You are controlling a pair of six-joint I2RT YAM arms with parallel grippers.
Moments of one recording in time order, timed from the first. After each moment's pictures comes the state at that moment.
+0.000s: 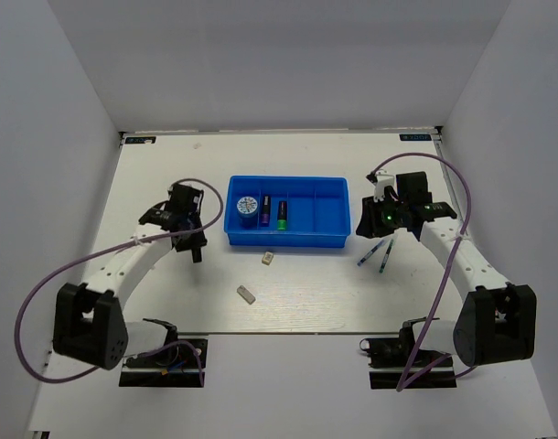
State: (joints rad) left arm -0.26 1.32 0.85 -0.69 -0.20 -0.47; right arm 0.18 1.27 0.92 -0.57 -0.43 -0.10
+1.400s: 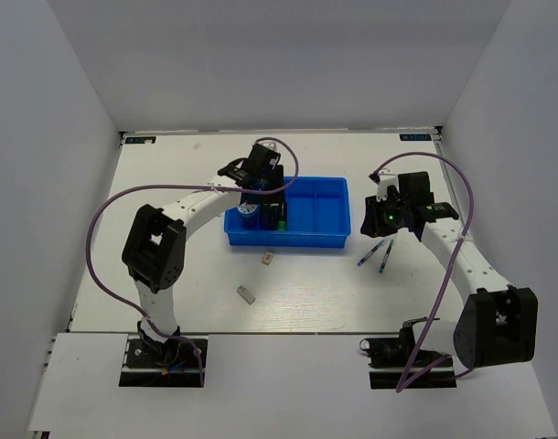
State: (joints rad) left arm -0.60 1.89 1.50 -0.48 -0.12 -0.49; right arm 0.17 1.26 0.92 -0.58 -0.38 -0.10
